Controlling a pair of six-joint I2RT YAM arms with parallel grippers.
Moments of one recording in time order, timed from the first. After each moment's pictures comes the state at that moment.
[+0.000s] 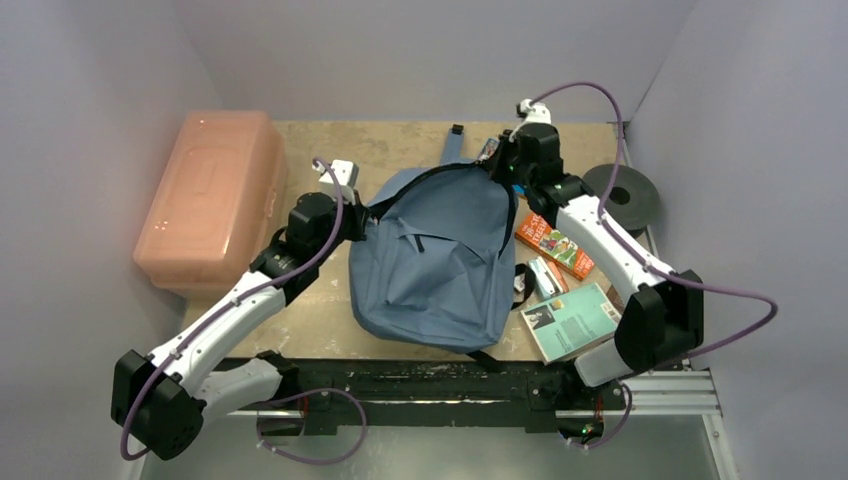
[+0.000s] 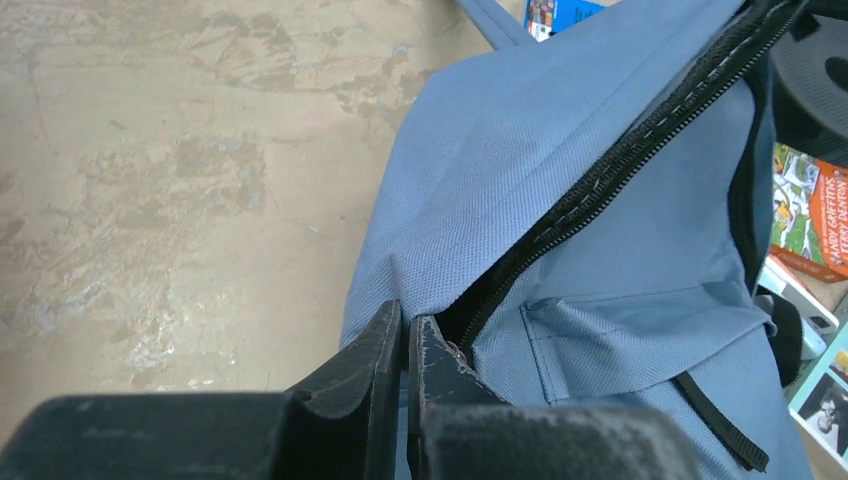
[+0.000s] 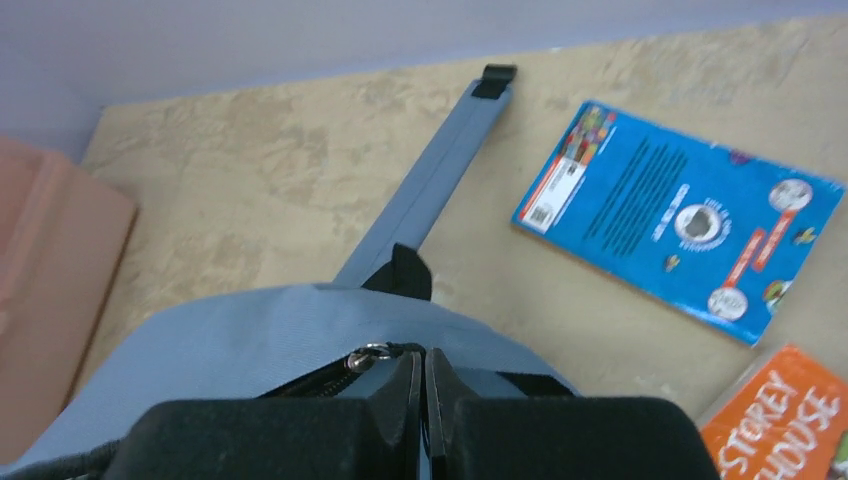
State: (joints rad) left arm -0.53 1.06 0.82 -0.07 -0.15 -0.24; right arm 0.41 1.54 1.35 -0.22 0.18 0.37
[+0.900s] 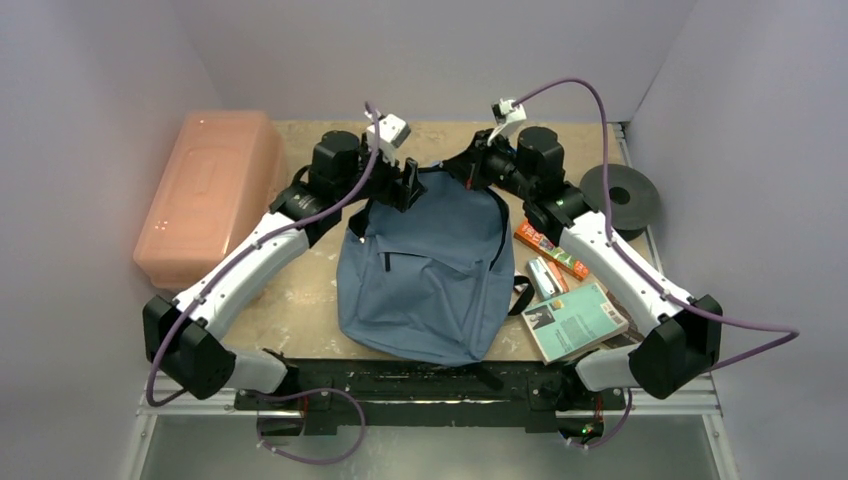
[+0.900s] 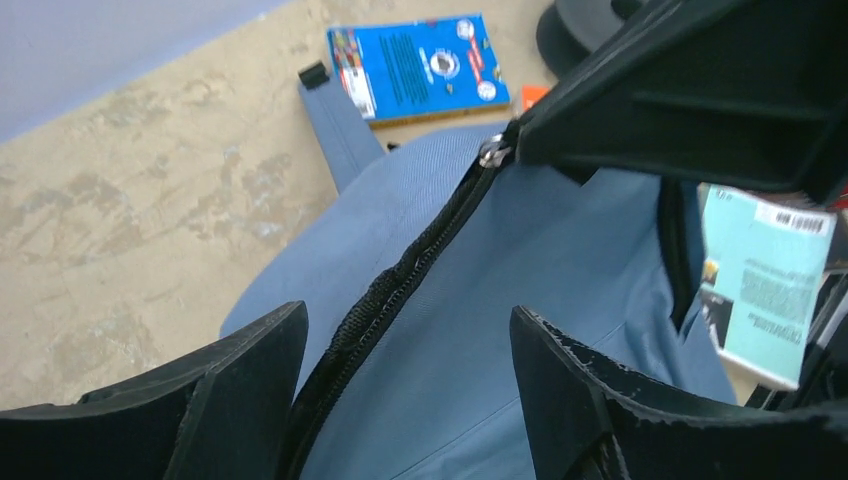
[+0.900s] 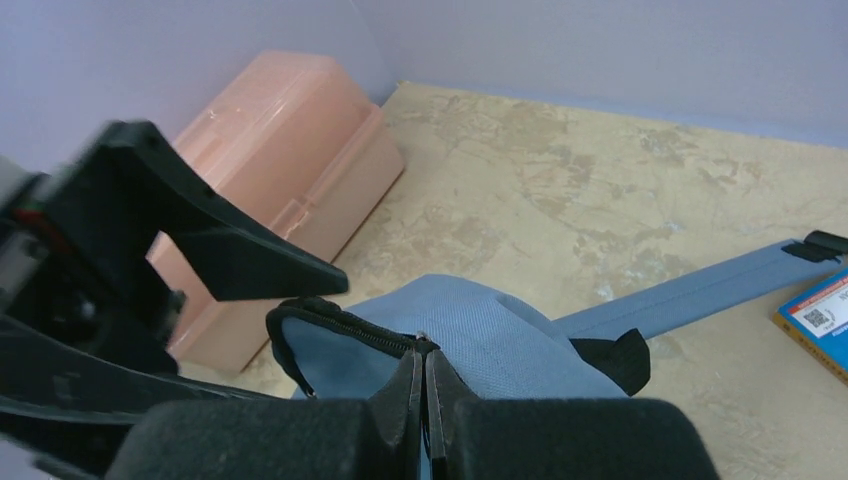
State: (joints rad) left arm -0.55 1.35 1.29 -0.24 0.23 -0.07; right arm 0.50 1.37 1.25 -0.06 -0.25 0.38
